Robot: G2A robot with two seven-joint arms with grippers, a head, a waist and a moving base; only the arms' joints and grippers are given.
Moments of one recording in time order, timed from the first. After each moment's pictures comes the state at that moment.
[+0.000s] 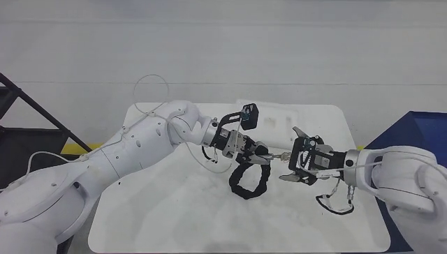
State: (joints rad) left arm 0.31 -1.12 -0.17 -1.21 0.12 -1.01 -0.44; right arm -1.26 -0.79 1.38 -2.17 -0.76 -0.72 0.92
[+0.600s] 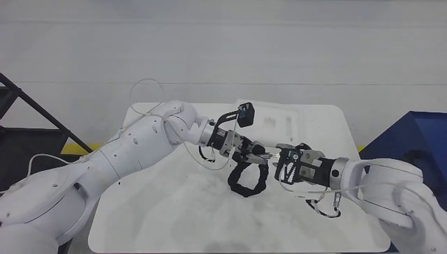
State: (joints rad) left arm 0.33 -1.12 -0.19 -1.18 -0.01 -1.01 -0.56; right arm -1.28 -0.80 1.30 -2.24 -0.99 -0.67 0.86
